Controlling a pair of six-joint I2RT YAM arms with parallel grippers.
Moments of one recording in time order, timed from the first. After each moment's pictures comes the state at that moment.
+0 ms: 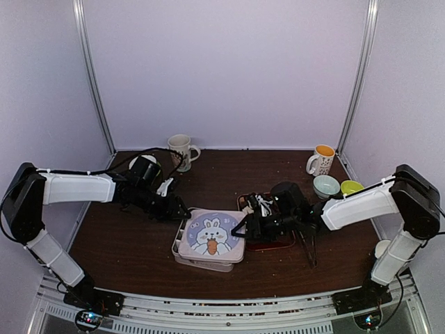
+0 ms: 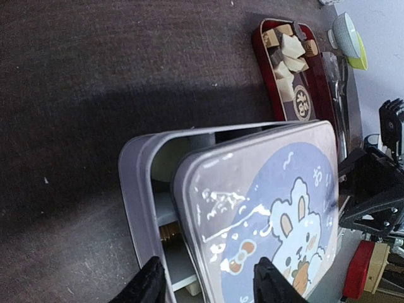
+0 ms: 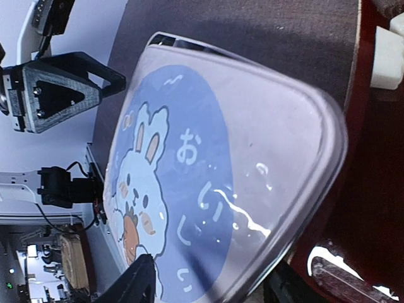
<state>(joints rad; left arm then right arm) -0.57 1.56 0.91 -0.29 0.49 -0.52 0.85 1.64 0.76 0.25 -0.45 0.86</state>
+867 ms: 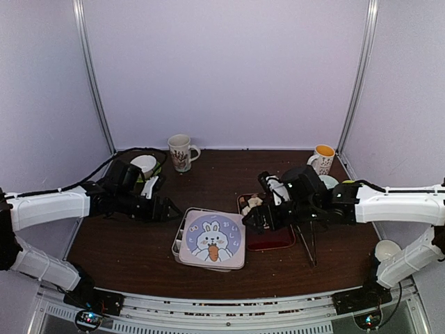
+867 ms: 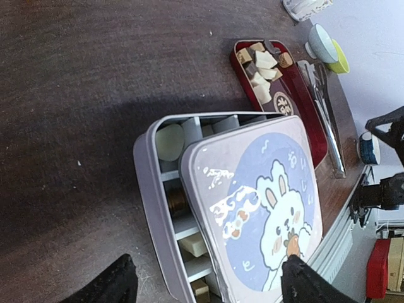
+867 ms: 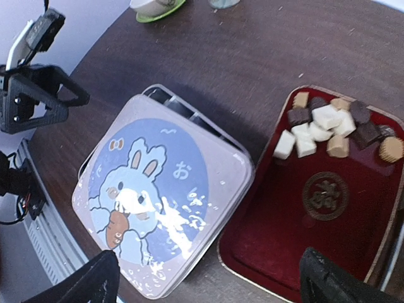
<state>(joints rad) -0.57 1.27 0.74 -0.26 0.41 -0.46 0.94 1.33 0.89 -0.26 0.00 0.49</state>
